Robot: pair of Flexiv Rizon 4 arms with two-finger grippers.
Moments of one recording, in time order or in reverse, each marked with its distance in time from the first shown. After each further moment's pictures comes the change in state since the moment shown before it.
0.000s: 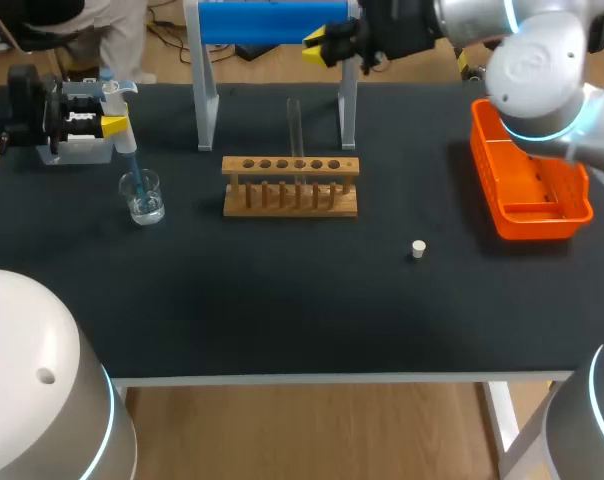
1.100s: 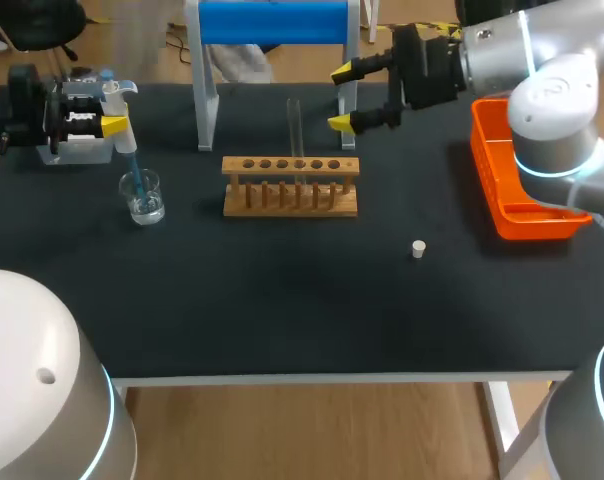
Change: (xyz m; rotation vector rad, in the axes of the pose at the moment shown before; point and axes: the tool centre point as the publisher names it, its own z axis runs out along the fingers) left arm 0.000 0.000 0.000 0.000 0.000 0.000; right arm 0.011 -0.086 0.005 -0.073 0.099 -0.029
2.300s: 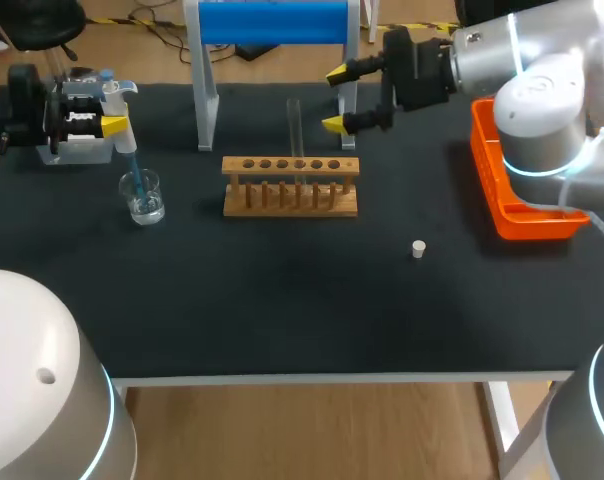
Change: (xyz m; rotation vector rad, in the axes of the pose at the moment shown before) left arm 0.000 0.000 0.000 0.000 0.000 0.000; right arm -0.012 -0.011 0.012 0.025 -0.025 -0.014
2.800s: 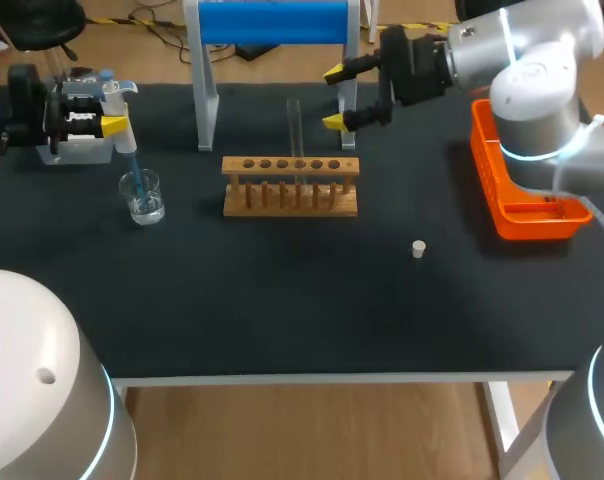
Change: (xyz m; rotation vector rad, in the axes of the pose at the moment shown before) left arm 0.000 0.000 0.000 0.000 0.000 0.000; right arm -0.017 -0.016 0.009 0.006 0.057 -0.002
